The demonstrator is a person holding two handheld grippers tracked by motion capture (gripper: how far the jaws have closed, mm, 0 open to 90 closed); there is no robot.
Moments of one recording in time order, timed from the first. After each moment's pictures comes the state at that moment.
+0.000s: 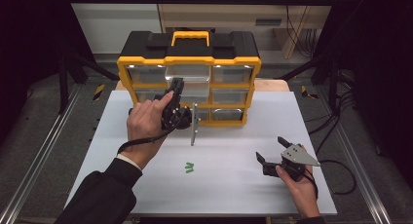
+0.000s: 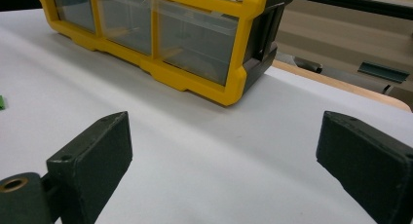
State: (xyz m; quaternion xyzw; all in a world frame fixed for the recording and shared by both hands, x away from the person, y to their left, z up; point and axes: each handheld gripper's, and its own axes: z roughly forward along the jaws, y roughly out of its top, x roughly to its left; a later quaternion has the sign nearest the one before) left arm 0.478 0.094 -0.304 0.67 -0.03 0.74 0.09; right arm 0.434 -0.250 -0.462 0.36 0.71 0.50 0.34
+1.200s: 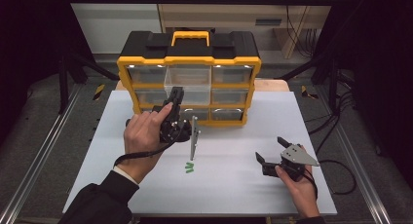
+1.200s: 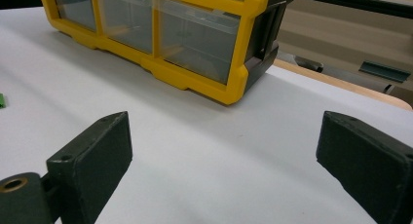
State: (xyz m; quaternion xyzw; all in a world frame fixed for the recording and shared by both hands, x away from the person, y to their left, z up) left arm 0.444 0.094 -0.306 0.66 -0.03 0.74 0.09; right arm 0.435 -0.250 -0.462 0.36 0.71 0.50 0.34
